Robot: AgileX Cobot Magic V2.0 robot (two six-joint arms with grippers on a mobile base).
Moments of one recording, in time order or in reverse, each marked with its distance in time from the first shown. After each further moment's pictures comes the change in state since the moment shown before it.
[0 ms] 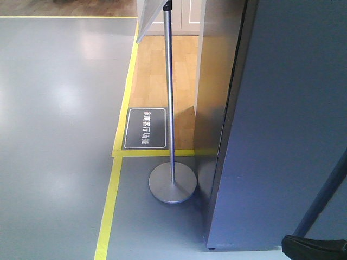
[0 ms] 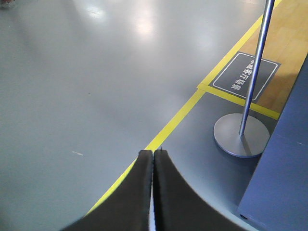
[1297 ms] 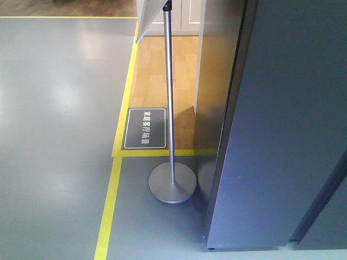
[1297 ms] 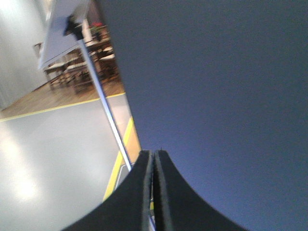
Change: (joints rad) left arm 0.000 0.000 0.000 0.000 0.000 0.000; right arm 0.209 -0.431 0.309 -1.163 -0.843 1.534
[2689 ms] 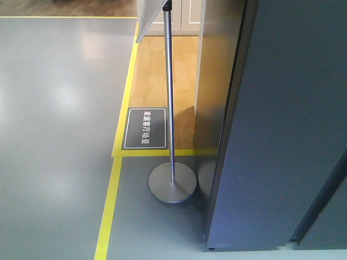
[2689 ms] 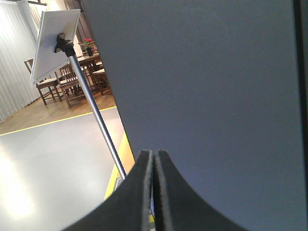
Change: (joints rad) left arm 0.000 0.000 0.000 0.000 0.001 0.000; right arm -0.034 -0.031 0.000 -0.009 -0.007 0.021
